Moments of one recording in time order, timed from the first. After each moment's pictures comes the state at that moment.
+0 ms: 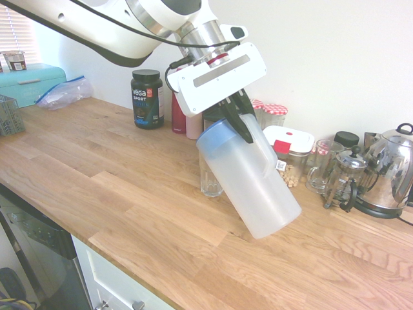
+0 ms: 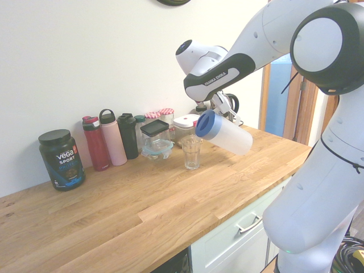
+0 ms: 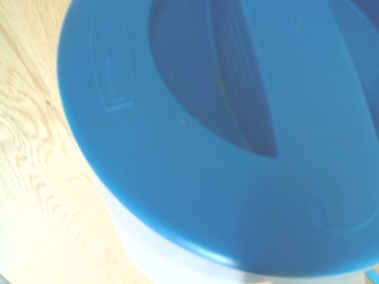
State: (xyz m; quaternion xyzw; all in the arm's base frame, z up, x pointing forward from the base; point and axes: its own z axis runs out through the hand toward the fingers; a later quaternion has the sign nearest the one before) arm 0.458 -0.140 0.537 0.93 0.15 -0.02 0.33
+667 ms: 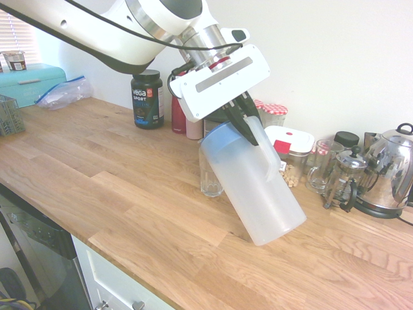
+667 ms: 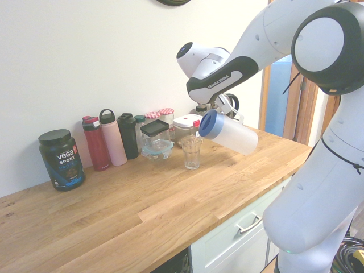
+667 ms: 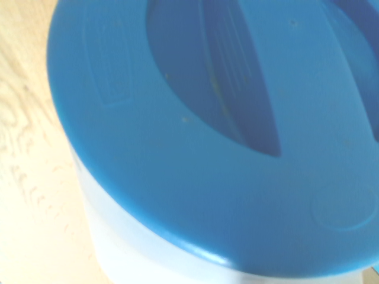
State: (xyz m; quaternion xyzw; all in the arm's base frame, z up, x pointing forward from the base) arm 0.461 -0.145 0.526 0.93 0.13 -0.02 0.35
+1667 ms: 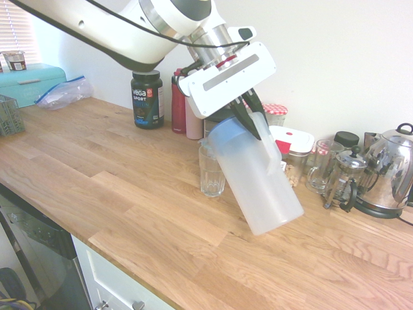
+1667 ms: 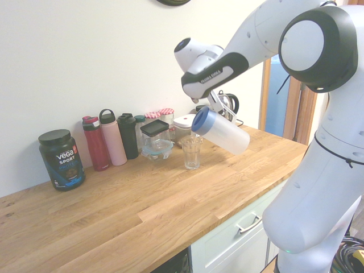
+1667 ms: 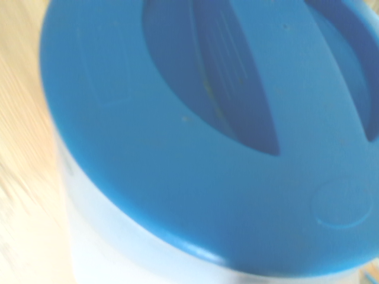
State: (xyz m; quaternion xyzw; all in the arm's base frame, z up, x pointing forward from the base) arm 0.481 -0.143 0.566 0.95 0.09 0.04 0.29
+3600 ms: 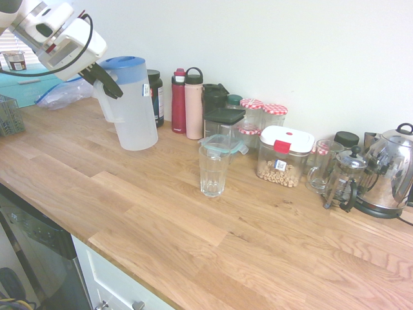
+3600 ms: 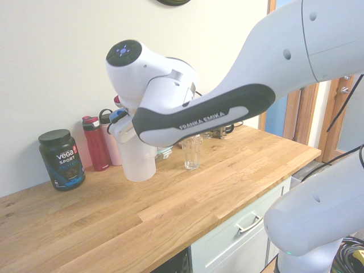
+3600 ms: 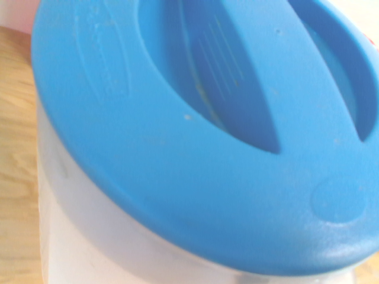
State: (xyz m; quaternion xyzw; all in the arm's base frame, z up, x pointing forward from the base) arm 0.367 0.195 0.522 0.85 -0.36 0.36 0.10
